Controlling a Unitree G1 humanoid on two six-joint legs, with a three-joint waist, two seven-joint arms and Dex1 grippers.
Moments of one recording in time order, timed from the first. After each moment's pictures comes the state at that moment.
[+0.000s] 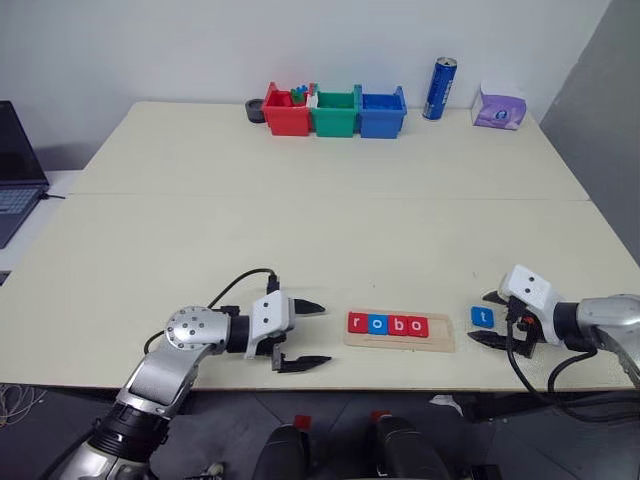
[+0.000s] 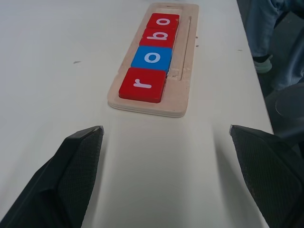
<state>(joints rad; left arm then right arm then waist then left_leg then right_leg) -0.18 0.65 -0.21 -0.11 -0.22 0.10 -1.15 -0.13 -1.00 0.05 -0.15 0.25 0.54 1.00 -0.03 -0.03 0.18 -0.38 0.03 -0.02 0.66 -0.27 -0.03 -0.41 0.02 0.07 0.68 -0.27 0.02</state>
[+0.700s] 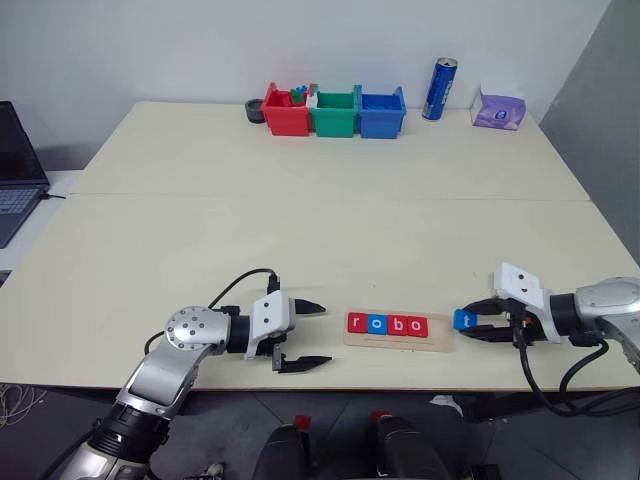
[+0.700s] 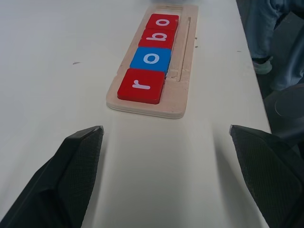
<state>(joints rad) -0.18 0.65 -0.21 -0.13 -0.22 0.12 -1.14 -0.17 -1.04 0.07 -0.37 0.33 0.58 1.14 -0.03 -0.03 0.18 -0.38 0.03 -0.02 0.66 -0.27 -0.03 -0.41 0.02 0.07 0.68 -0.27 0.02</state>
